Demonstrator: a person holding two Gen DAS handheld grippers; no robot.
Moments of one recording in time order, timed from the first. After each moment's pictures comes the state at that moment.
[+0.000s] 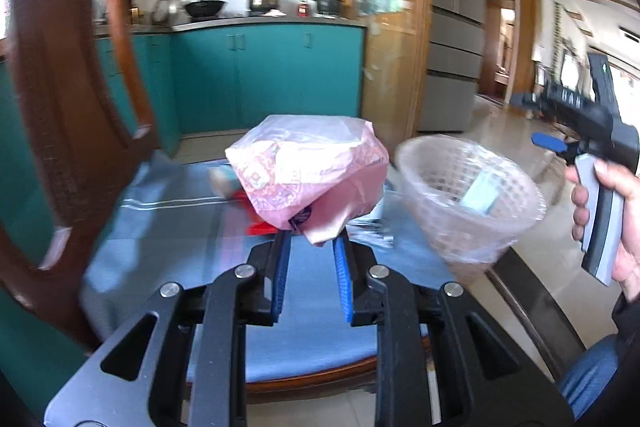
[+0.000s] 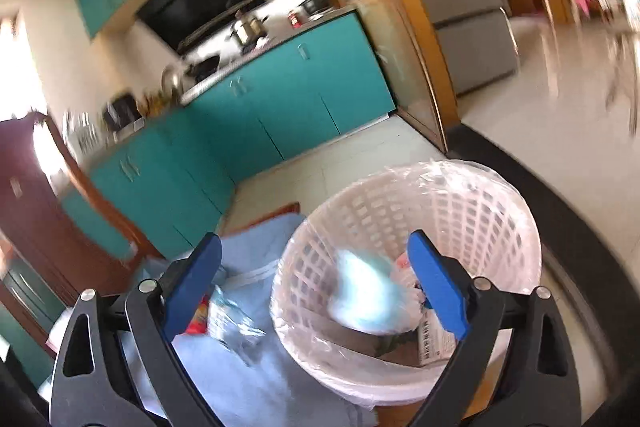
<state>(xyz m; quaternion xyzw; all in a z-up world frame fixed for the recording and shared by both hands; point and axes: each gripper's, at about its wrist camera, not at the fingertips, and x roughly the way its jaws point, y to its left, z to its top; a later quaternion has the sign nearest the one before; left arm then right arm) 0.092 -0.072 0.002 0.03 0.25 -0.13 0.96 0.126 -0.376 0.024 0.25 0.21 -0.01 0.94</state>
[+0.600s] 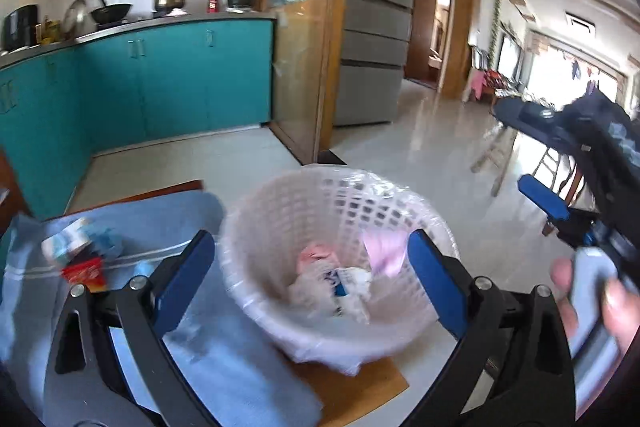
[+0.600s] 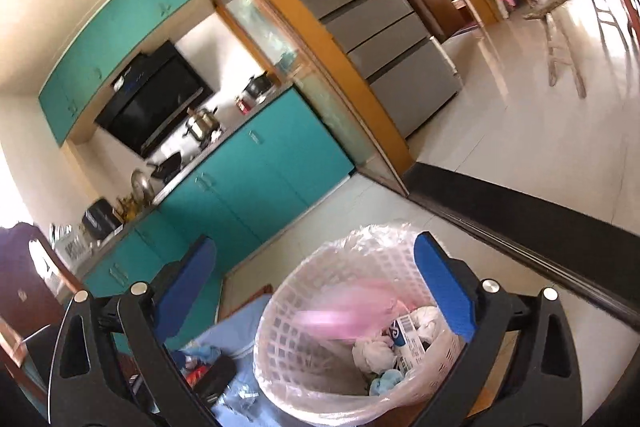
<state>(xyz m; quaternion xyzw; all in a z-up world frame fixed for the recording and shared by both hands) 0.161 -0.250 0.024 0.04 0.26 -0.24 0.93 0.072 -0.435 0.033 0.32 0.10 -0.11 0.93</state>
